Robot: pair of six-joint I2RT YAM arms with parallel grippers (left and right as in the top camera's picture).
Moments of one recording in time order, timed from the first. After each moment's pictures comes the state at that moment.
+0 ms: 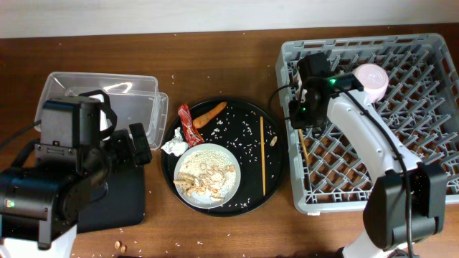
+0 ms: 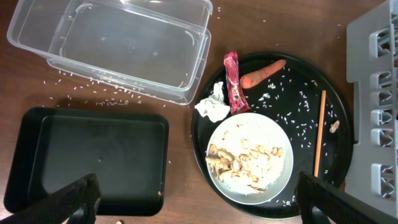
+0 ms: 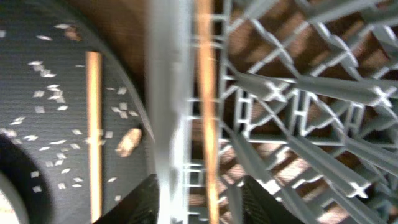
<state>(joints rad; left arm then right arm) -0.17 1.18 1.71 -1.48 -0.11 -0.34 0.22 1.78 1.44 -0.99 0.01 0.14</state>
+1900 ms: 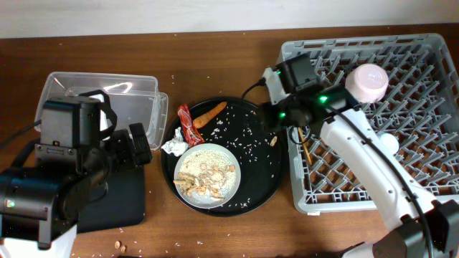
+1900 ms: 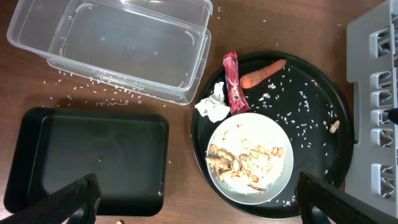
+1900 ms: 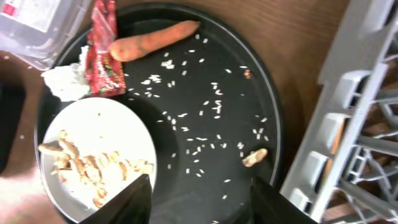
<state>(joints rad) -0.17 1.18 1.71 -1.48 -0.11 -0.34 0.39 1.62 1.45 -0.91 -0.18 0.09</state>
